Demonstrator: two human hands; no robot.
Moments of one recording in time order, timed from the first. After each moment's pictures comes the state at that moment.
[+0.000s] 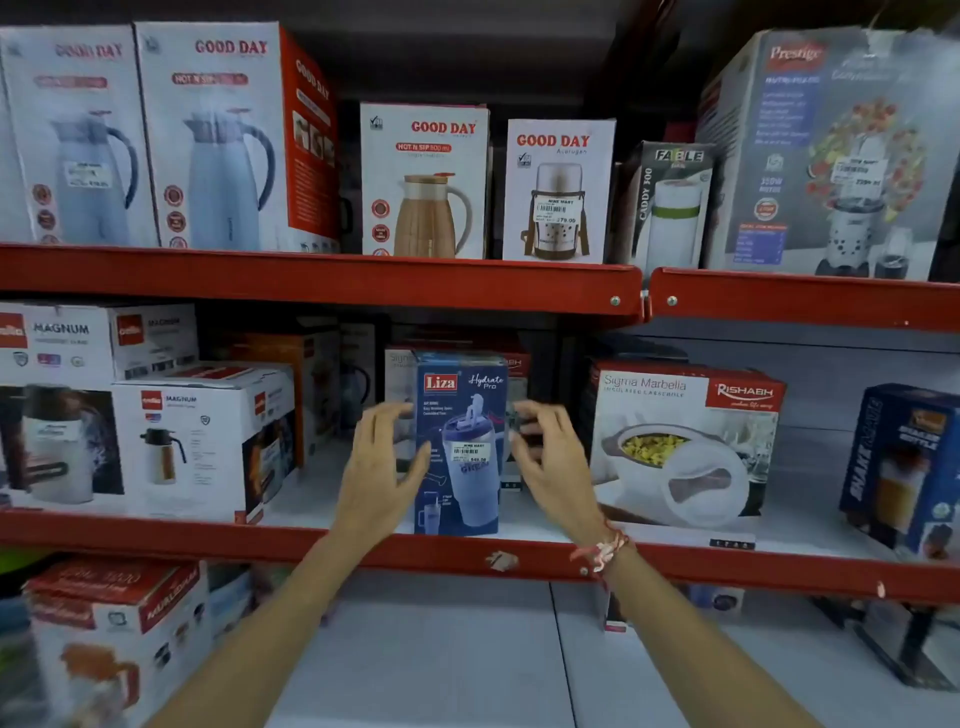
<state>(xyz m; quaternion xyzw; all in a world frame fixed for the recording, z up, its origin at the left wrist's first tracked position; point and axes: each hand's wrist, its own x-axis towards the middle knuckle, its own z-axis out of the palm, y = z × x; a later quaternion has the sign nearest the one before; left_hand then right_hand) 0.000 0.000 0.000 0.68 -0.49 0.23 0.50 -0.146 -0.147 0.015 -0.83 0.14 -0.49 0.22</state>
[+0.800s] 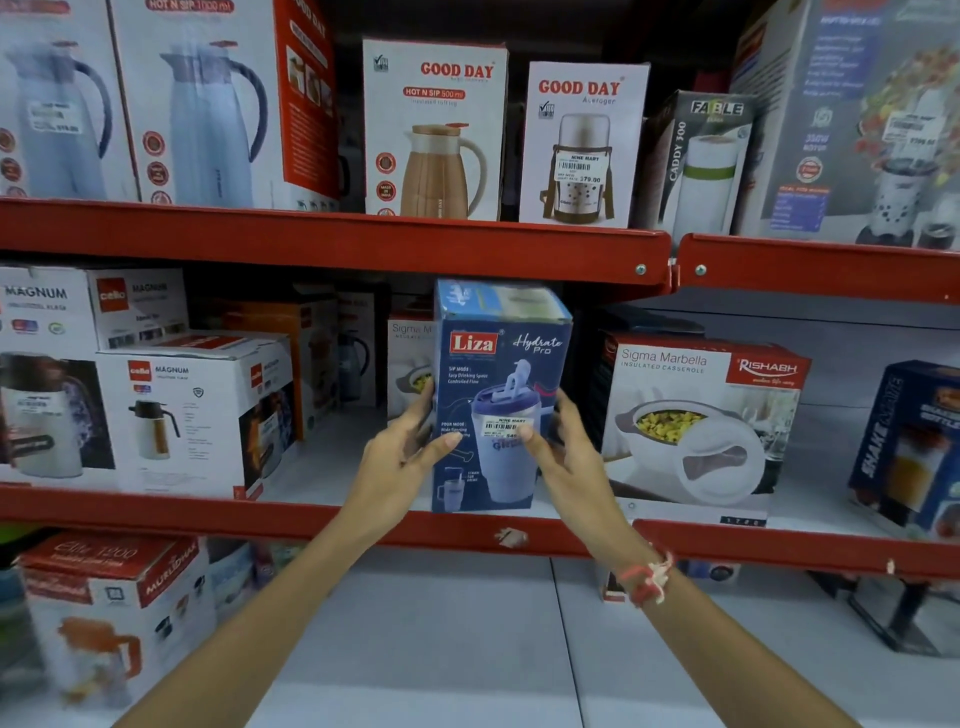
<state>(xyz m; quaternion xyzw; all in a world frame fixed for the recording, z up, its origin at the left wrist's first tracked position) -0.018 0.012 0.004 0.58 -0.49 -0.10 0.64 -0.160 -0.126 -0.002 -0.77 0.12 -0.44 0.46</state>
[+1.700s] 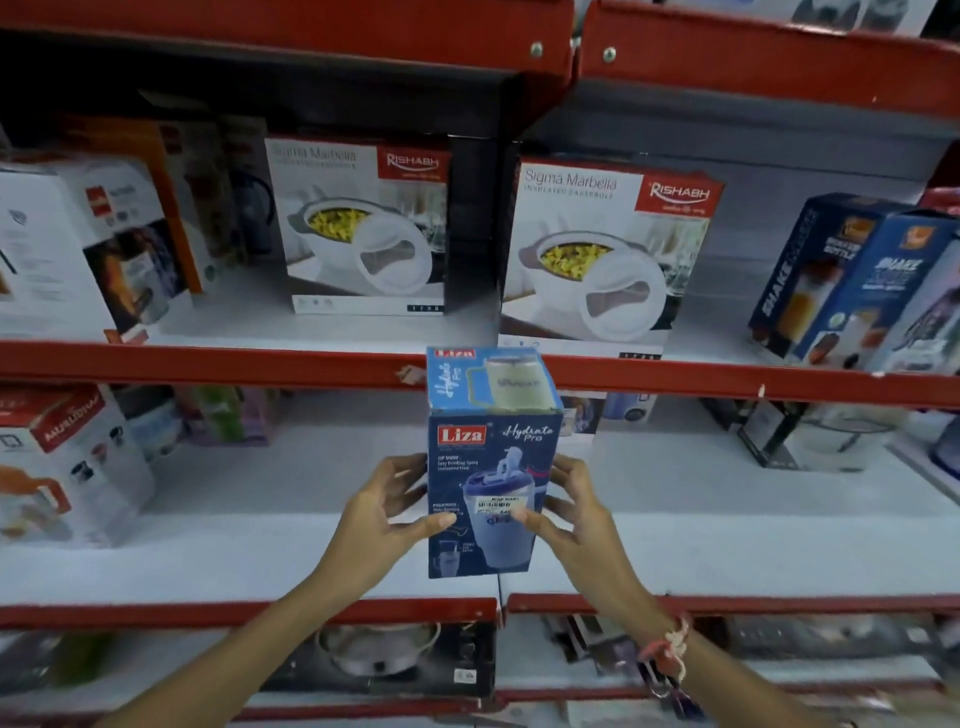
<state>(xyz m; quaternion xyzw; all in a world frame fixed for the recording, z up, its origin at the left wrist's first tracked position) -0.148 0.021 -0.163 0.64 -0.40 -0.27 0.60 -0.333 -0.116 -0.166 -0.73 0.23 -0.34 0.55</state>
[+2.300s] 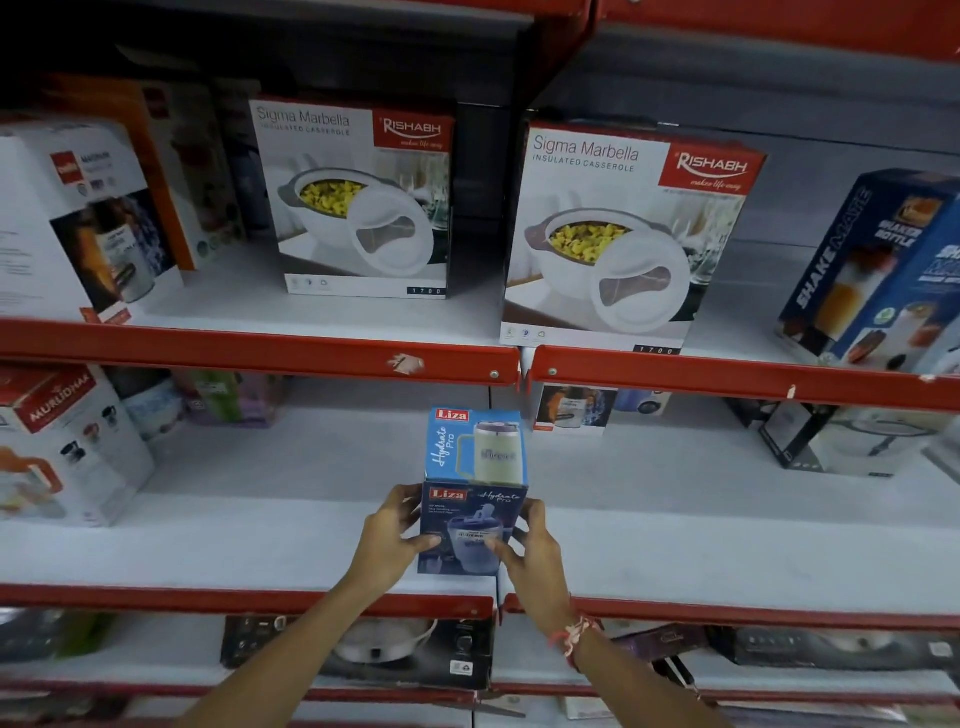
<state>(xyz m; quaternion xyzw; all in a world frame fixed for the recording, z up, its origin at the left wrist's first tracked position) -0.132 -0.028 -0.253 0.74 -0.33 -0.26 0.53 -0.287 -0.139 -0.274 -0.72 0.33 -0.29 0.54</state>
